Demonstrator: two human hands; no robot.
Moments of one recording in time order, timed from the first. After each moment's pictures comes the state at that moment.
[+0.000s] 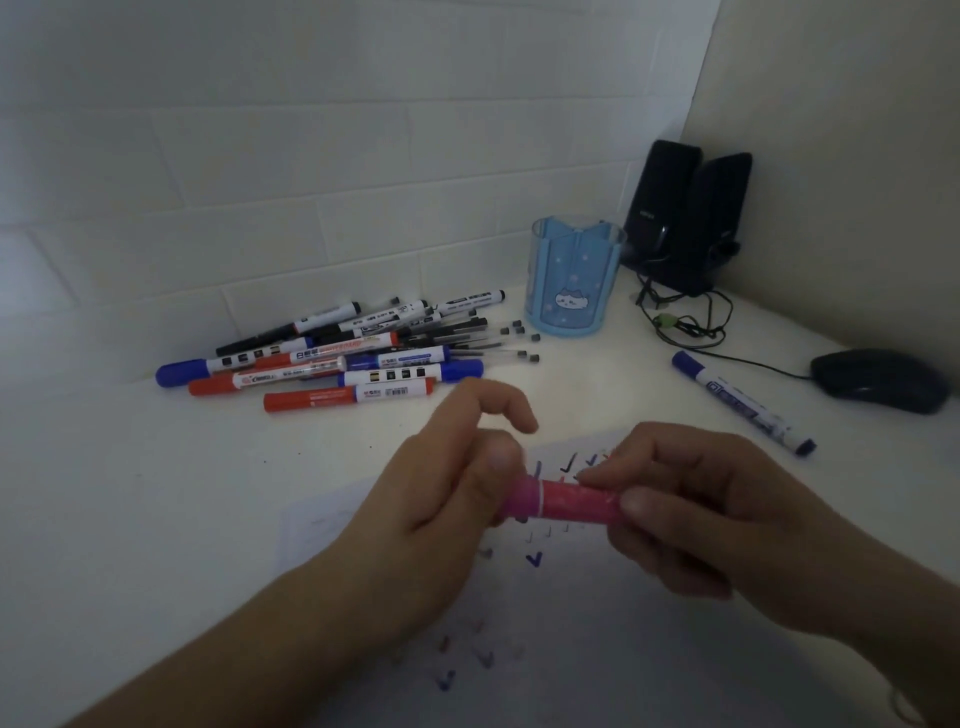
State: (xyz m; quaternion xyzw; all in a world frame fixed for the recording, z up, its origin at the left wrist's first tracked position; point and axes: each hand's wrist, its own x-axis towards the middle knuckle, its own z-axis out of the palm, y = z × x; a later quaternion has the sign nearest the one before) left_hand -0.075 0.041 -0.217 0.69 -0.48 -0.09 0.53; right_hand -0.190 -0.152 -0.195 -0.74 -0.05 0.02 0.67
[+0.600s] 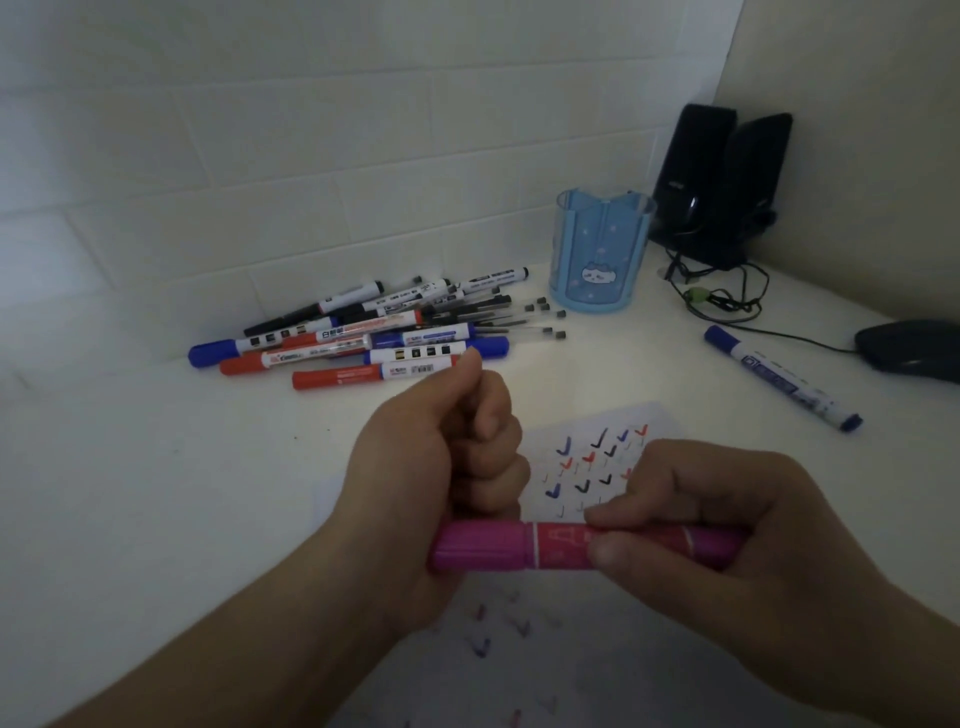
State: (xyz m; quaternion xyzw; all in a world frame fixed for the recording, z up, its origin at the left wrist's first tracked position) left_hand -0.085 0.038 -0.188 0.49 -0.07 -0.37 0.78; right_hand -0.196 -0.101 -0.198 -0.83 -0.07 -0.18 0.52
